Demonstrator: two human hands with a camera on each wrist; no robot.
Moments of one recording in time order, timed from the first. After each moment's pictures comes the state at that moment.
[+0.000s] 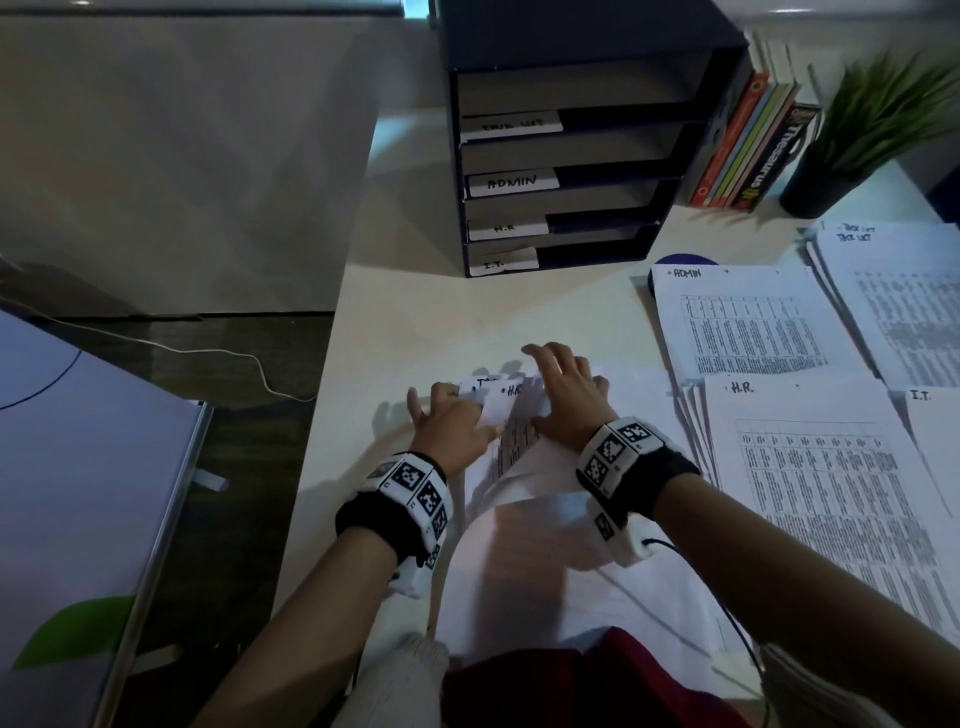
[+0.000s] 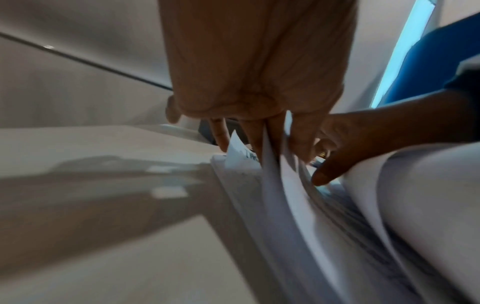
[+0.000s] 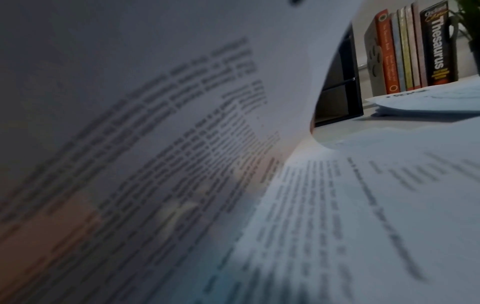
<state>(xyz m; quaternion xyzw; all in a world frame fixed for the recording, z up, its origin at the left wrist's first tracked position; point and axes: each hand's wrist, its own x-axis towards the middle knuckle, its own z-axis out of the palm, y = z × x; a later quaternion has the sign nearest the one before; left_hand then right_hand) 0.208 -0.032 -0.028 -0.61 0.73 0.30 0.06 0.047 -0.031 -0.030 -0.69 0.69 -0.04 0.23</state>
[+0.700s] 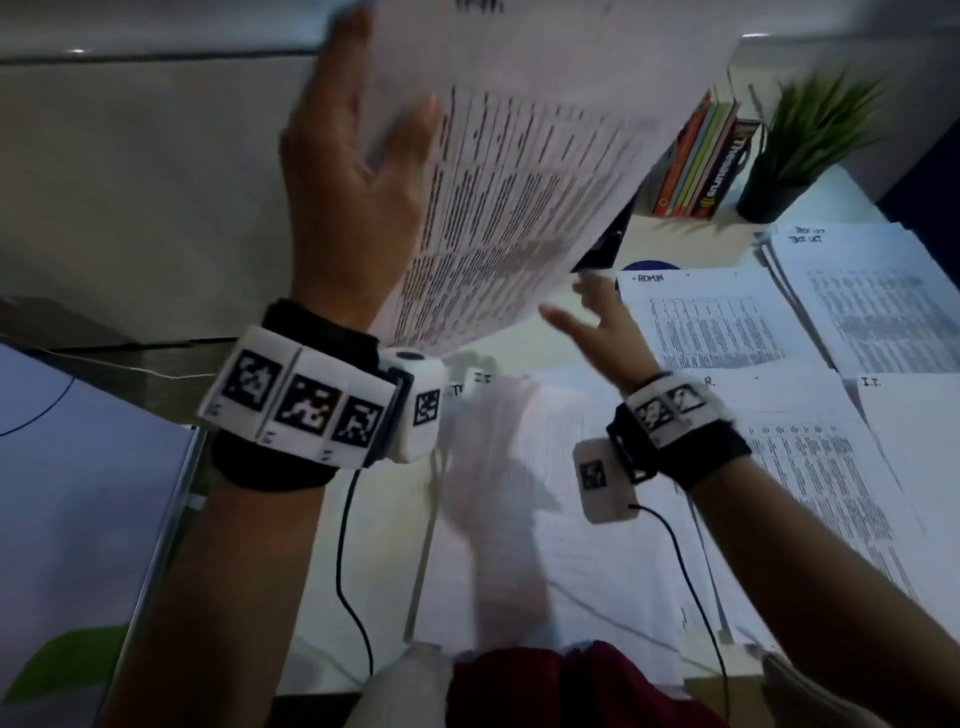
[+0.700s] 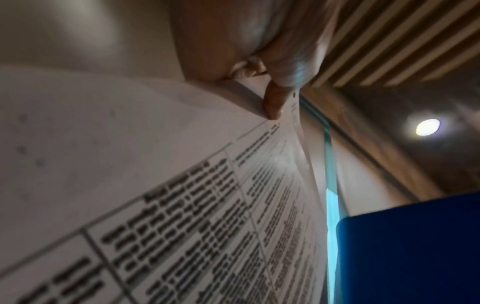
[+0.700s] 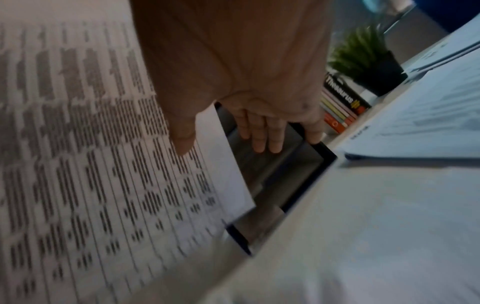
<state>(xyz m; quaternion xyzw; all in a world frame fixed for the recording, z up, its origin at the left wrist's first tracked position) 0.192 -0.058 0.187 -0.35 0.68 0.17 -0.62 0.006 -0.035 0.047 -0.51 0.66 -0.42 0.36</state>
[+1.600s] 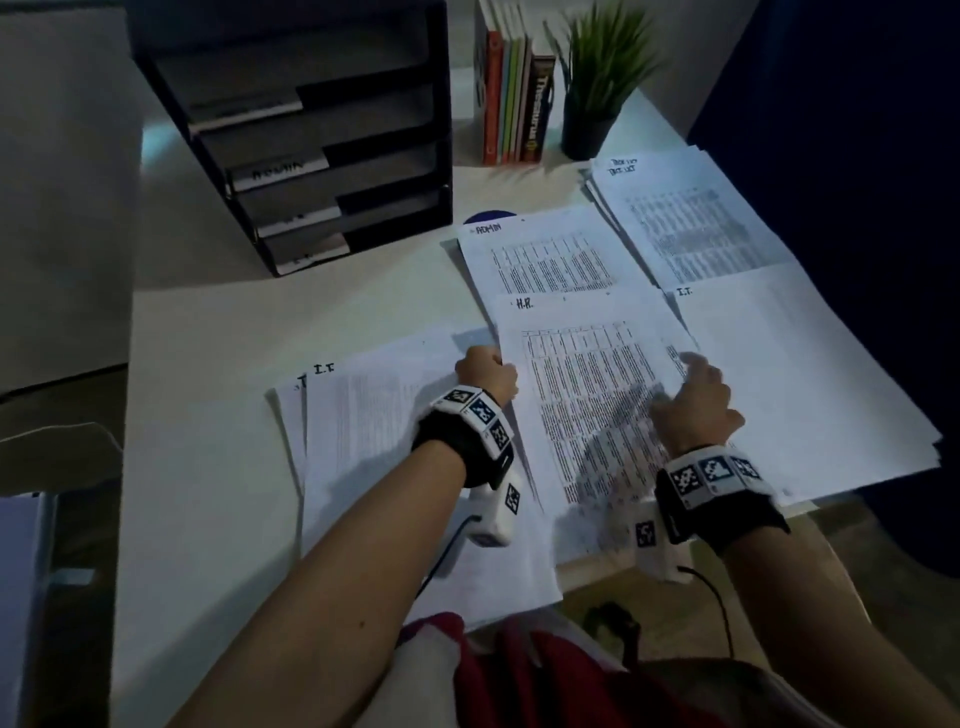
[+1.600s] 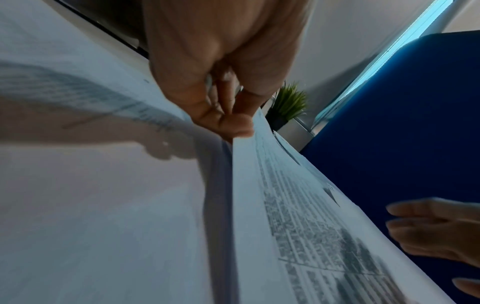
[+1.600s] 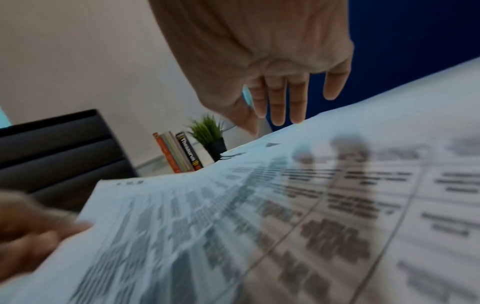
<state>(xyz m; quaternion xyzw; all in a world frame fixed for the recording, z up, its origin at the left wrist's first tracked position) -0.003 0.004 -0.028 -0.59 0.61 0.52 -0.11 -0.156 0.137 -0.016 -0.25 0.94 -0.17 0.12</state>
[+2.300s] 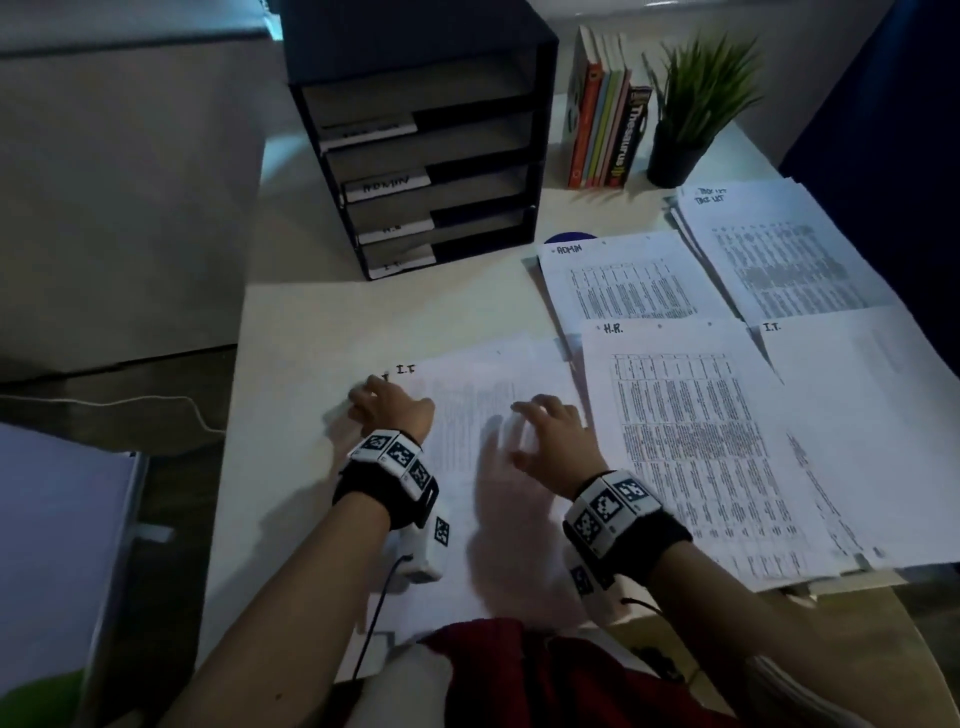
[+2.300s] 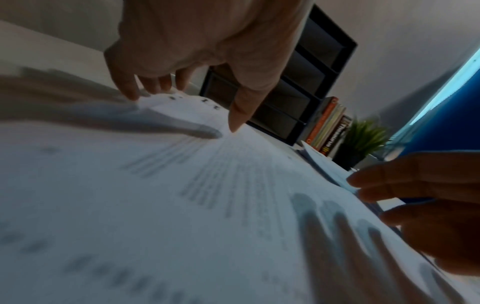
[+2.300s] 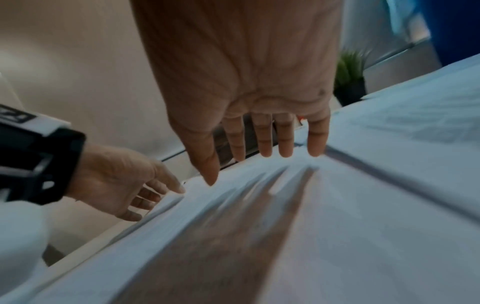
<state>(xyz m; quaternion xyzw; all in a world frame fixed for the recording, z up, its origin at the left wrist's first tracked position) 0.143 -0.020 -0.023 -0.78 0.50 0.36 -0.09 -0.008 0.075 -0.024 -0.60 0.75 -0.07 0.27</state>
